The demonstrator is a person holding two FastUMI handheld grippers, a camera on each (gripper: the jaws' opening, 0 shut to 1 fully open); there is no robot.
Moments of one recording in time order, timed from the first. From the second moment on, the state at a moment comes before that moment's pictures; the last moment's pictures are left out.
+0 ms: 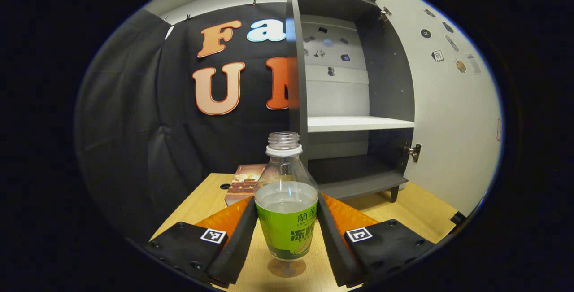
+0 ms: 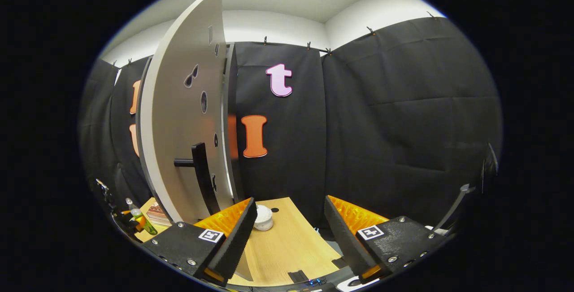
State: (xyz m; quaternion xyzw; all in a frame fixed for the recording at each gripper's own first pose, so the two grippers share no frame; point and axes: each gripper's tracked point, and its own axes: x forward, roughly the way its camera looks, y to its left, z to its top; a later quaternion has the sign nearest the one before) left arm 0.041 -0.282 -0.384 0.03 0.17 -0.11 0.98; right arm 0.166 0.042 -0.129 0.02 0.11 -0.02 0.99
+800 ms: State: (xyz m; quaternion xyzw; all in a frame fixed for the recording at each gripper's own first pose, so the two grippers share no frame) left arm 0.024 -0.273 -0.498 0.03 0.22 -0.09 0.97; right arm 0.159 0.039 -0.135 0.00 0.14 -0.03 0.99
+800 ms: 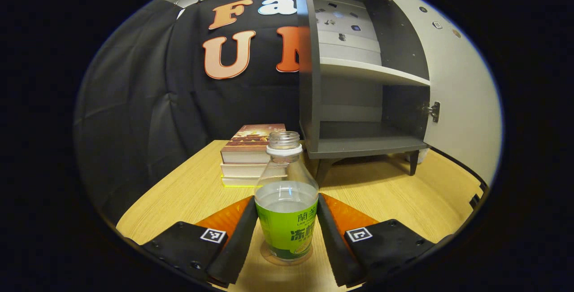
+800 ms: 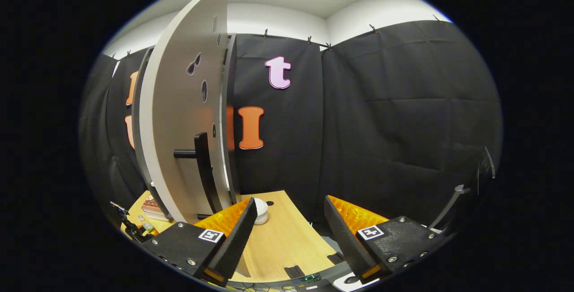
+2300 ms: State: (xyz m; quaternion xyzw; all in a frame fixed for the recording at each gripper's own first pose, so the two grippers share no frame) left arm 0.003 -0.263 -0.356 0.05 0.16 -0.08 0.98; right arm 0.165 0.055 -0.137 0.00 0.13 0.00 0.99
